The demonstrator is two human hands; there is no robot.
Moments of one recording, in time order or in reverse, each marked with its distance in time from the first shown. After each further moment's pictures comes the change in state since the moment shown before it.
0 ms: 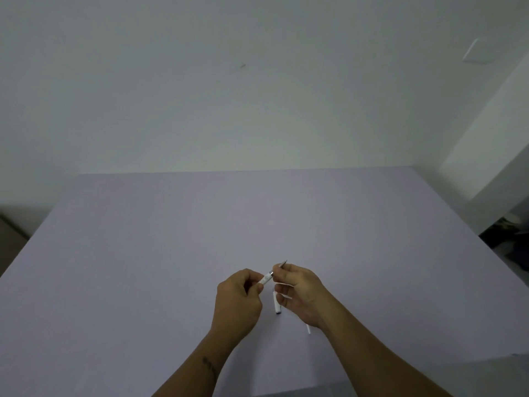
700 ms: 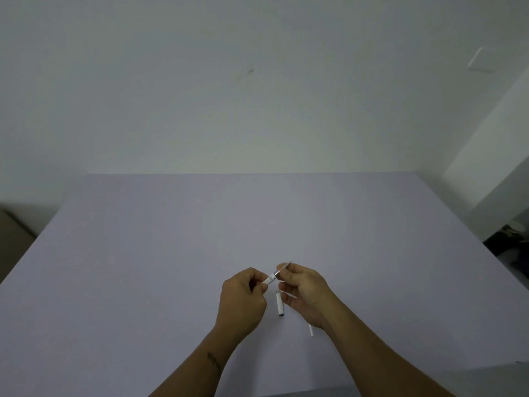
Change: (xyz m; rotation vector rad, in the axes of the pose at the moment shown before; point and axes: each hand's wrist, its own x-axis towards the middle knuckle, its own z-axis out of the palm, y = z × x) left_hand 0.001 0.007 -0.003 0.014 -0.025 -0.044; right_hand 0.000 0.000 0.001 -0.023 0.039 -0.044
